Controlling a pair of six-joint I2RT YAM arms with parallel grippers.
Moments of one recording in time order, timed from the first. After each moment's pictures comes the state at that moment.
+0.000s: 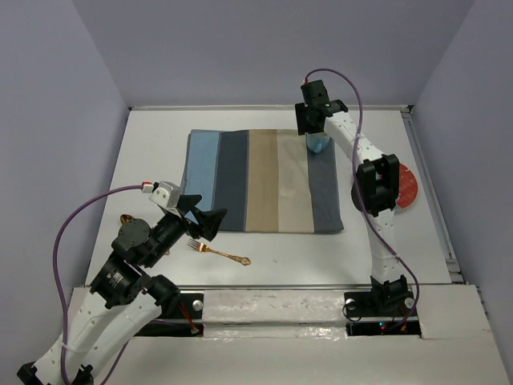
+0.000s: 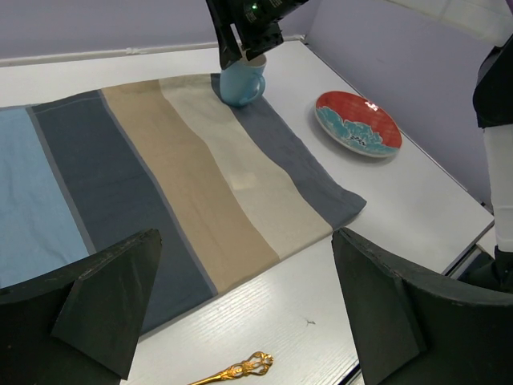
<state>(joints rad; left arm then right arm) -0.65 0.35 0.63 -0.31 0.01 -0.29 0.34 2.38 2.30 -0.77 0.30 0.10</state>
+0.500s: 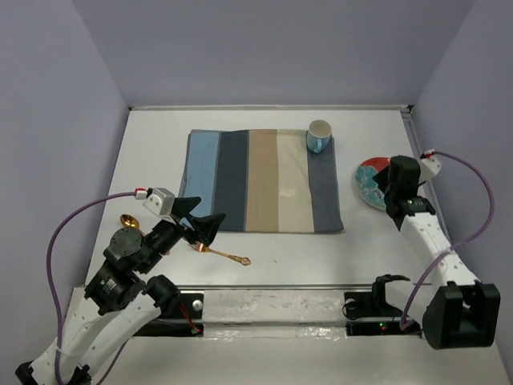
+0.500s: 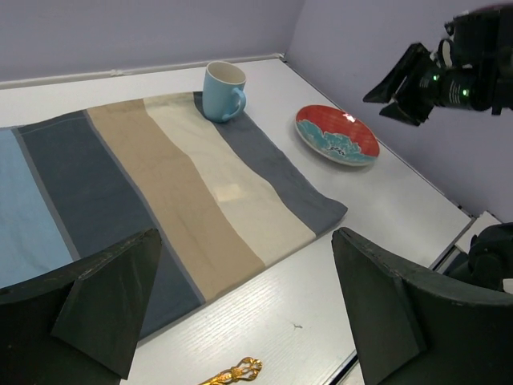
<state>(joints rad) -0.70 0.29 0.63 -0.31 -0.01 -0.29 0.05 1.13 0.83 -0.25 0.45 0.67</state>
